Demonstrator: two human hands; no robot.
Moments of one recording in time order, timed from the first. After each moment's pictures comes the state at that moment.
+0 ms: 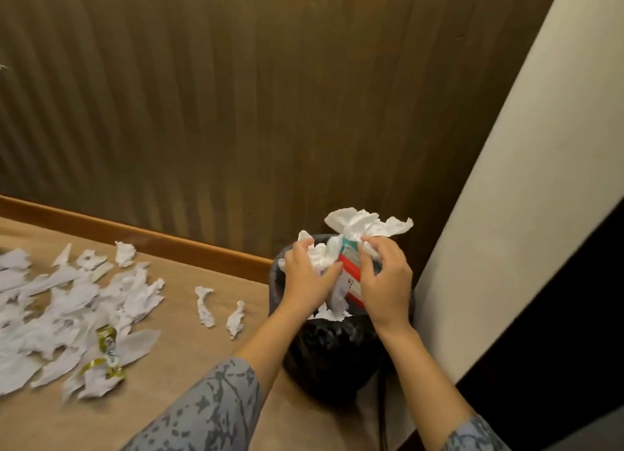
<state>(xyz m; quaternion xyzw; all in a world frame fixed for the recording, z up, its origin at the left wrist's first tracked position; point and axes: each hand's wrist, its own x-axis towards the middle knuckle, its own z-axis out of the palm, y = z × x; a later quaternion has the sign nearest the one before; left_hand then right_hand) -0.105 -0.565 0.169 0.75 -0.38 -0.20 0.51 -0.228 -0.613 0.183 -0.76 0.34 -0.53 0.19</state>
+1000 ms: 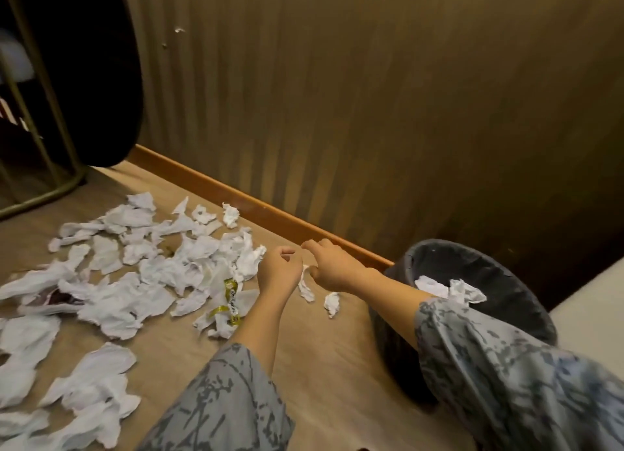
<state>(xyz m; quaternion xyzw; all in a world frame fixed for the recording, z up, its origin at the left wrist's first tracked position) 0.116 -0.405 0.114 0.80 -0.14 -0.20 0.55 0.044 -0.498 0.149 -0.96 0.24 0.04 0.13</state>
